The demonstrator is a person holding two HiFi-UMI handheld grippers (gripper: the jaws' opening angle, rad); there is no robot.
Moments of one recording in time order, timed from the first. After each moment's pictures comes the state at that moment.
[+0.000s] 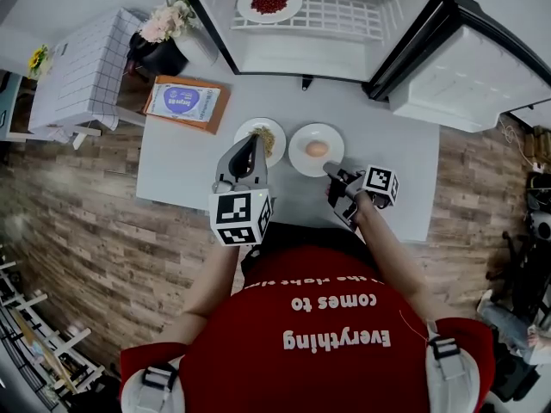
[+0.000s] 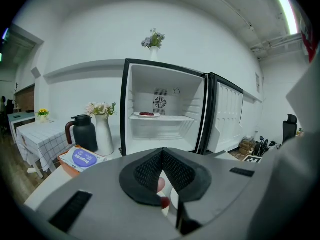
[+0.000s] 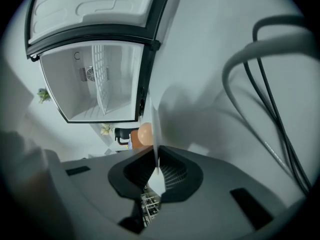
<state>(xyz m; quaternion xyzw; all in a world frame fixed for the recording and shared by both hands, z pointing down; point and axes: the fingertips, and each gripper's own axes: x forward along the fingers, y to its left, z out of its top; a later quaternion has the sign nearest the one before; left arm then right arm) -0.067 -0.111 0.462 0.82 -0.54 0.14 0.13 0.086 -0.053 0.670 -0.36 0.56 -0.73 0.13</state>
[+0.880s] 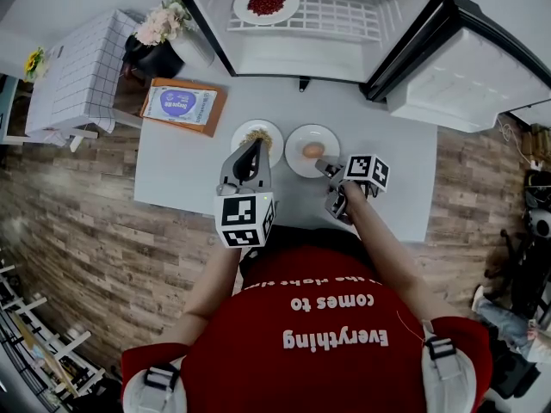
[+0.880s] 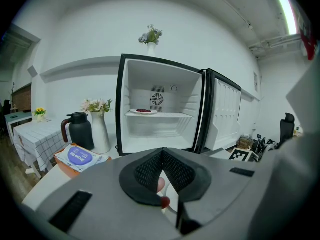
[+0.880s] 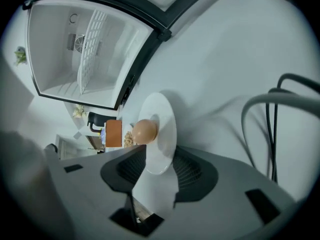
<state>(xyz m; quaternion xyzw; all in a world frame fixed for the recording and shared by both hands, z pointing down) -0.057 -0.111 0.473 0.83 -0.52 0.15 0.14 0.081 -0.060 0.694 -0.43 0.56 -0.71 -0.04</state>
